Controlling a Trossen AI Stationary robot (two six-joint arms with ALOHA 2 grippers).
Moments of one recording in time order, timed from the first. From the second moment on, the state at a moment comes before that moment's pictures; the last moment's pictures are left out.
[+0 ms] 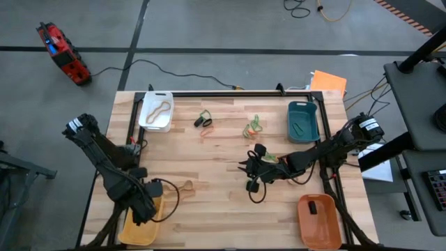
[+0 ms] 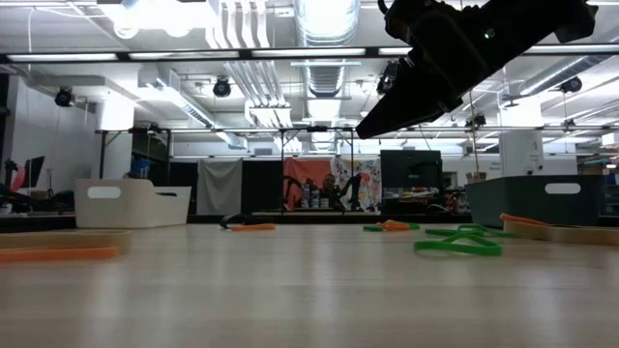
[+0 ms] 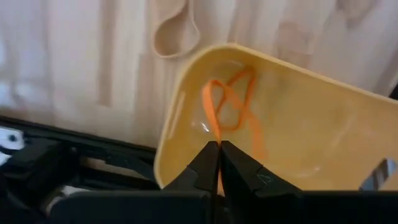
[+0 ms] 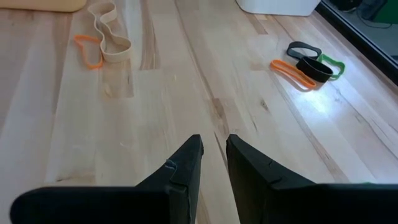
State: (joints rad) left arm -0.87 1.42 1.16 -1.34 0.05 -1.09; right arm 0.33 1.58 0.80 0.14 0.53 0.22
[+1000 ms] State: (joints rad) left arm -0.87 1.42 1.18 -1.27 -0.19 -1.00; right arm 0.31 1.58 0.80 0.16 0.52 0.22
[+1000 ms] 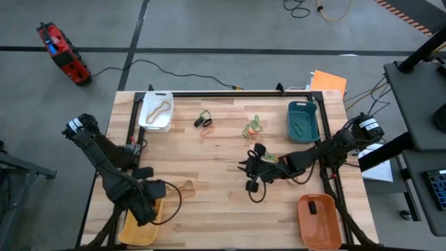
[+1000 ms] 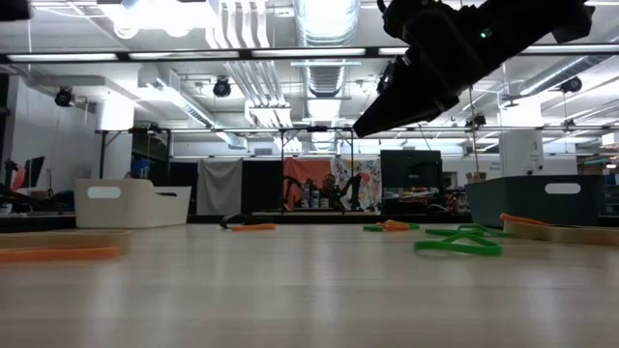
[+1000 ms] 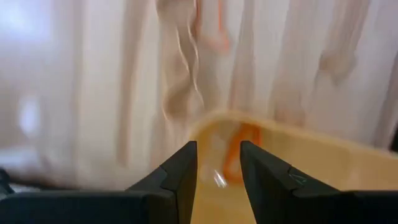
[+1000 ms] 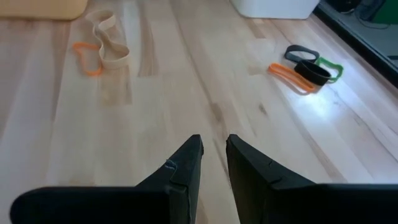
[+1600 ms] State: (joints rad) left arm -0.87 1.36 1.16 -0.98 -0.68 -0.37; right arm 0.05 1.60 1.15 -0.20 0.36 0.06
